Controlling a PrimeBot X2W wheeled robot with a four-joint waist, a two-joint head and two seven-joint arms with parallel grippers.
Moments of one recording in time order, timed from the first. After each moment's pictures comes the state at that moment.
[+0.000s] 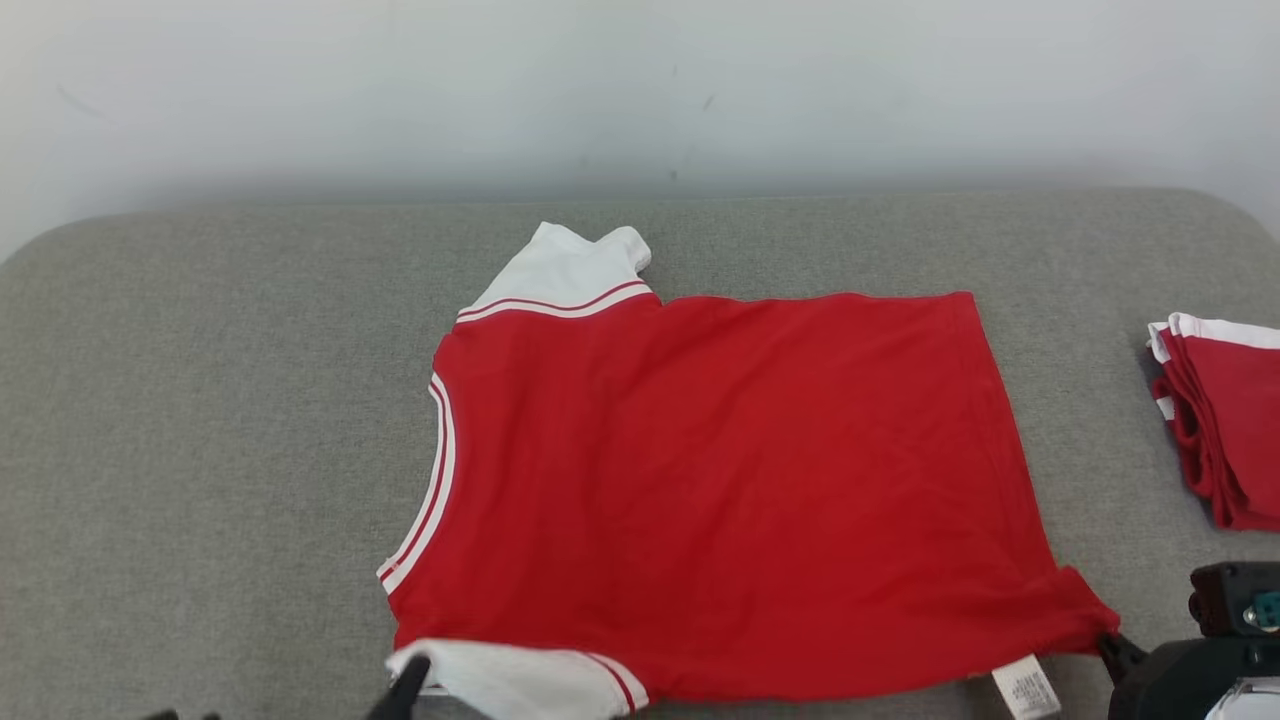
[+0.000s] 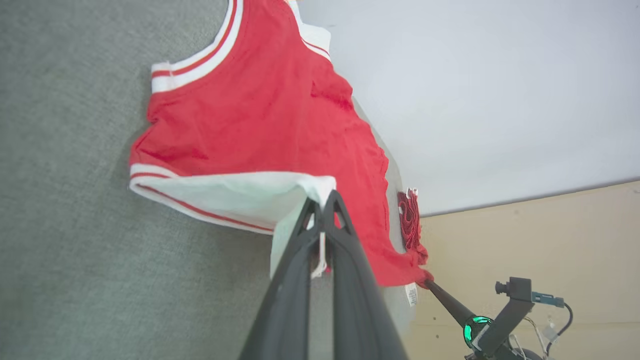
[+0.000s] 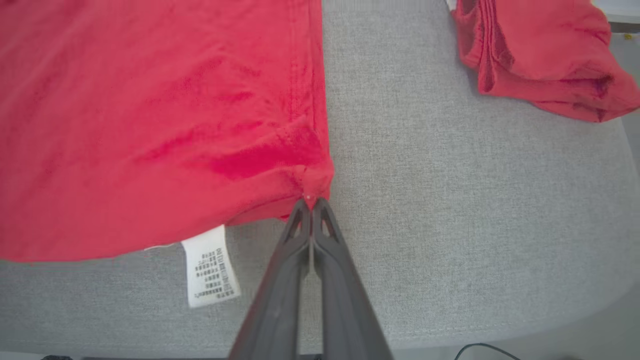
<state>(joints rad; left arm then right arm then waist) 0.31 0.10 -0.02 -0.36 -1.12 -0.07 0.46 0.17 -0.11 -0.20 -0.33 0.16 0.13 0.90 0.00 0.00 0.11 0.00</state>
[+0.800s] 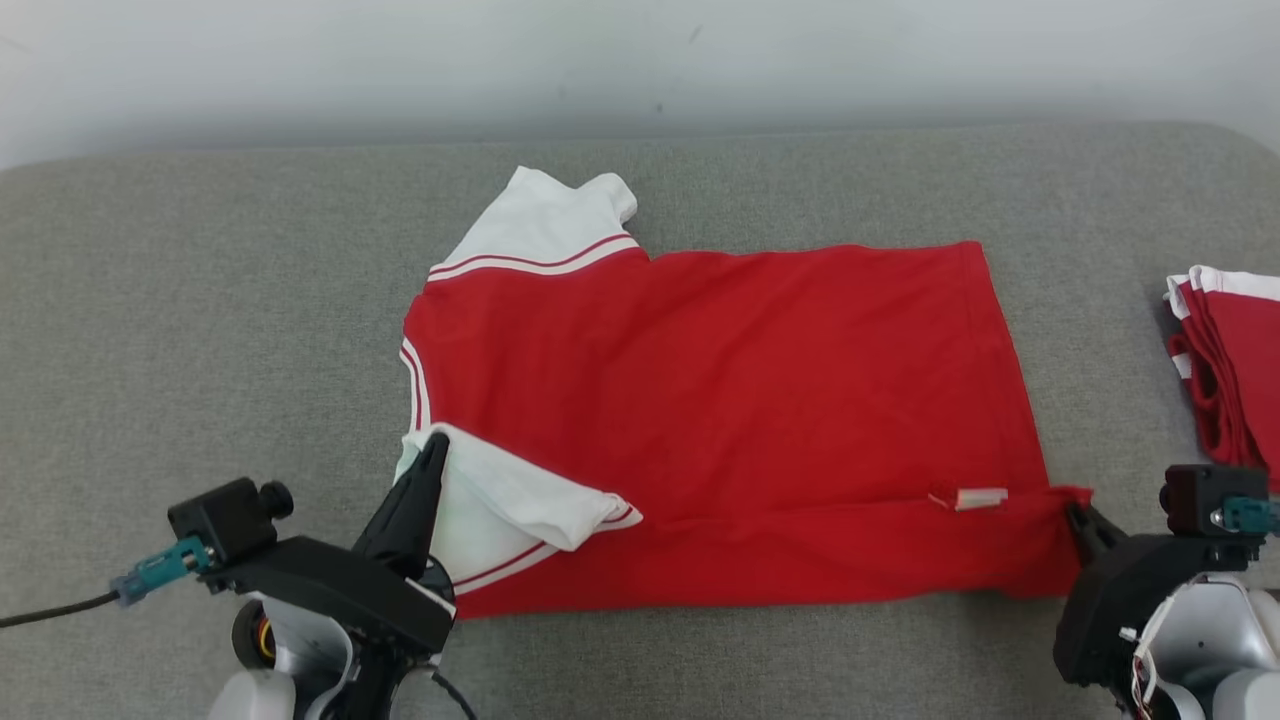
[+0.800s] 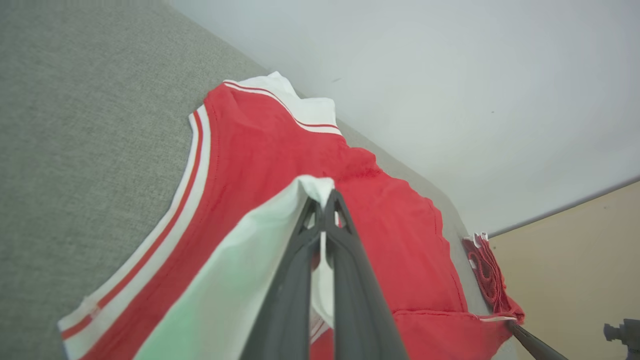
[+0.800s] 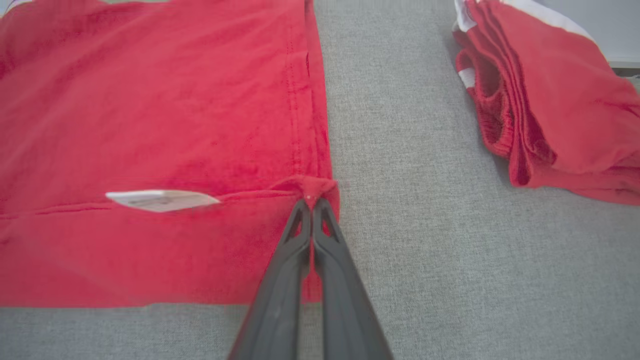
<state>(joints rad) -0.23 0.08 -0.12 0.08 -0.84 -0.09 0.21 -0.08 -0.10 -0.18 -0.07 0.11 0.13 0.62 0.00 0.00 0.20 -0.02</state>
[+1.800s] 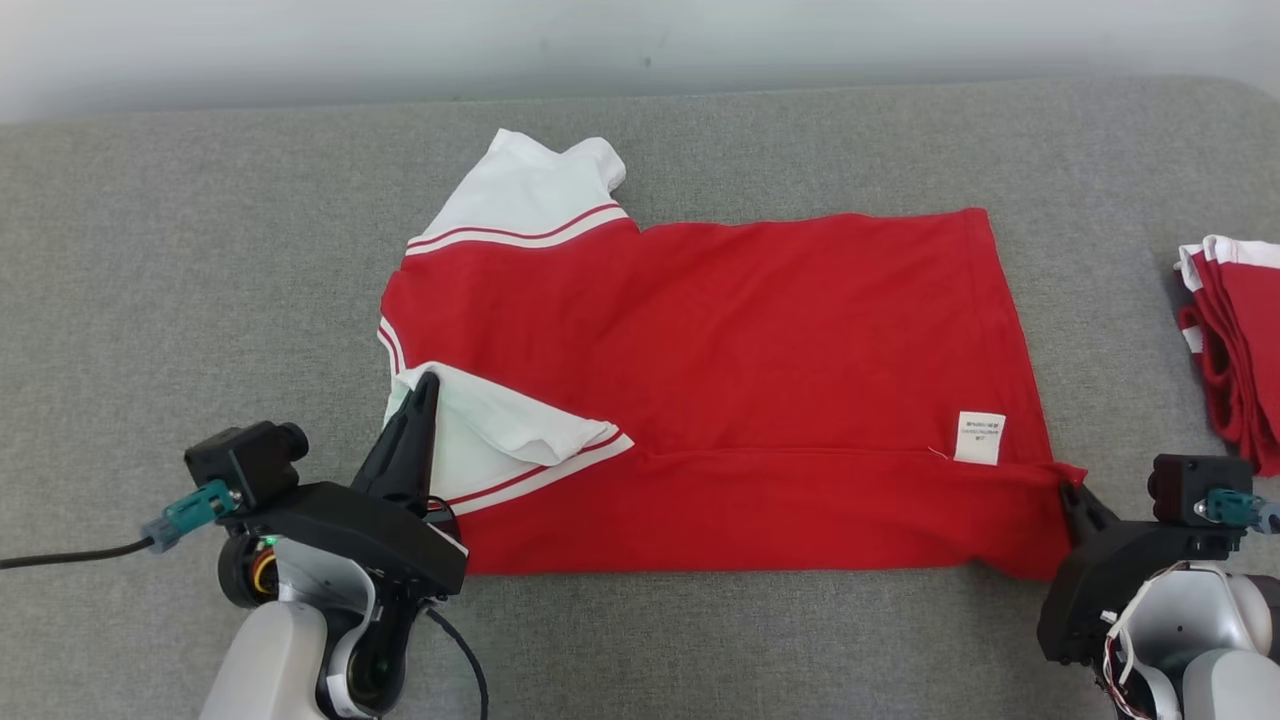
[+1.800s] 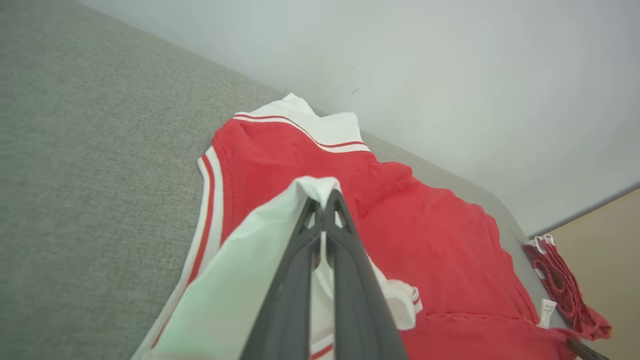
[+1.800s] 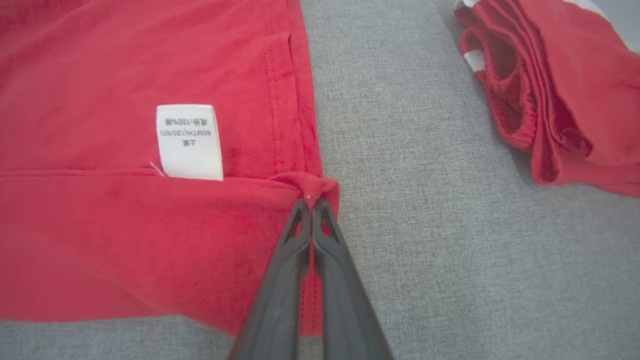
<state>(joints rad) -0.38 0.10 -0.17 0.25 -0.71 -0.09 0.06 -0.15 -0.07 -0.20 0.05 0.06 0.13 0.50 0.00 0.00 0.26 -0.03</state>
